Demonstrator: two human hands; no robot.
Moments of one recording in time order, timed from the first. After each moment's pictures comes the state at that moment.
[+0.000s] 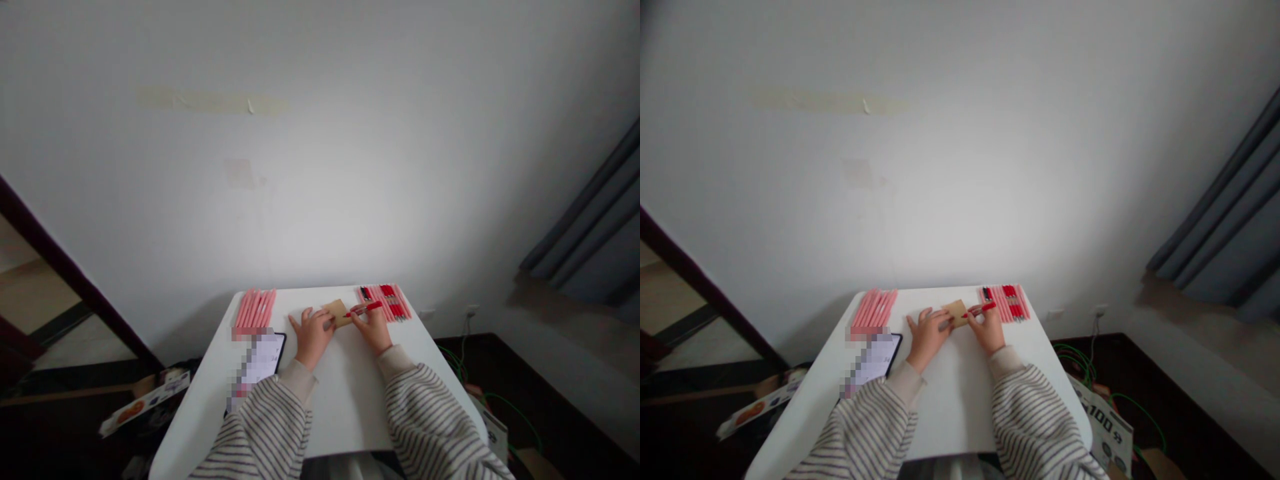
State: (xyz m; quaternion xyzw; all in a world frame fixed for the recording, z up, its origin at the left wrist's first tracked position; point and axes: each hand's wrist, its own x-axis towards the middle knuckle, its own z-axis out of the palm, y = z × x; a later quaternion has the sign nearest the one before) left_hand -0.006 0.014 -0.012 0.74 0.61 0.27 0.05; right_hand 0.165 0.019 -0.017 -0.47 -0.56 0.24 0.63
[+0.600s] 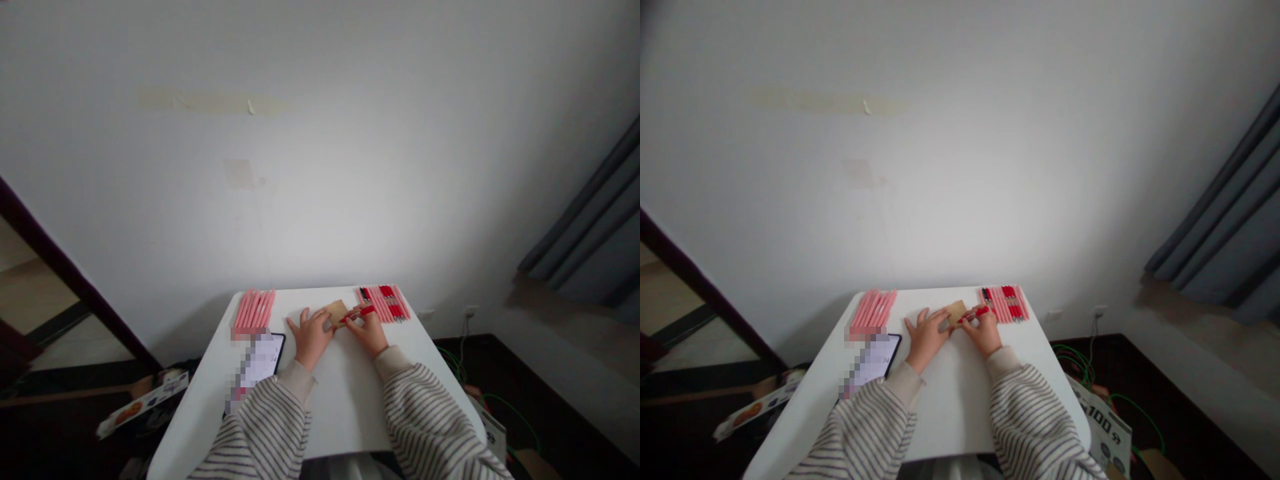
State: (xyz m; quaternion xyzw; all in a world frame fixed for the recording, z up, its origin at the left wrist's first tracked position) left_hand -0.007 0.013 -0.013 0.74 0.62 0.27 0.05; right_hand 0.164 0.021 -0.026 -0.48 -0.64 0.20 0.56
